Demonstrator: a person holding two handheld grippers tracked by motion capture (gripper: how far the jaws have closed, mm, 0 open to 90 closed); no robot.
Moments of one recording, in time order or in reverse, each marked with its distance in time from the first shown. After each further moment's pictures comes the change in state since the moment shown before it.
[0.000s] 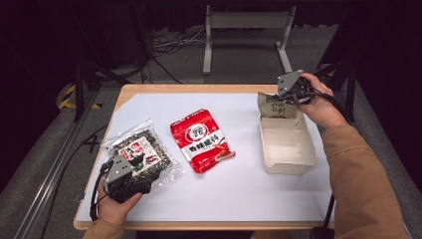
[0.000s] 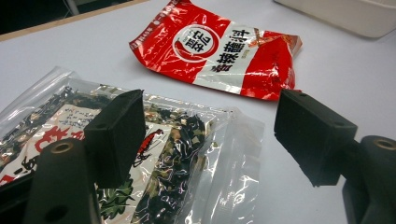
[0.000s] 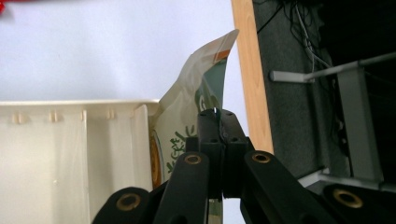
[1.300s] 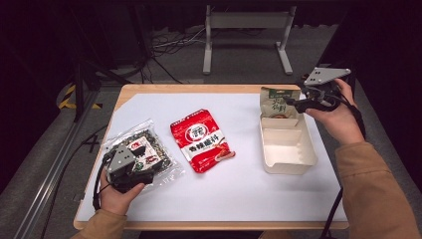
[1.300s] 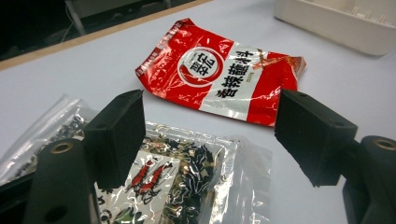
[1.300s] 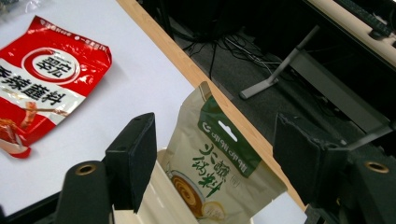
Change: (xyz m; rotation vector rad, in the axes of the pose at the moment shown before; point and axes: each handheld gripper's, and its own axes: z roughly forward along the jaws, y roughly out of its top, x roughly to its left) left arm 0.003 0.029 0.006 -0.016 0.006 0.032; right arm 0.030 -0.022 -0.062 -0.267 -0.197 0.524
